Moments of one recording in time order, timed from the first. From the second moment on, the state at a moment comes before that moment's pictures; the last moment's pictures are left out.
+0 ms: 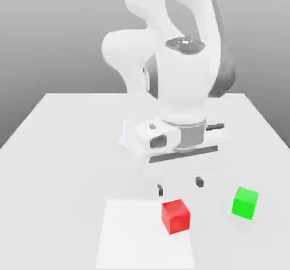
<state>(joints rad) 0.15 0.06 0.03 -2.75 -0.01 2.81 0.64</state>
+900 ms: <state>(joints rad) 0.31 -0.01 0.11 -2.73 0.03 2.72 0.64</state>
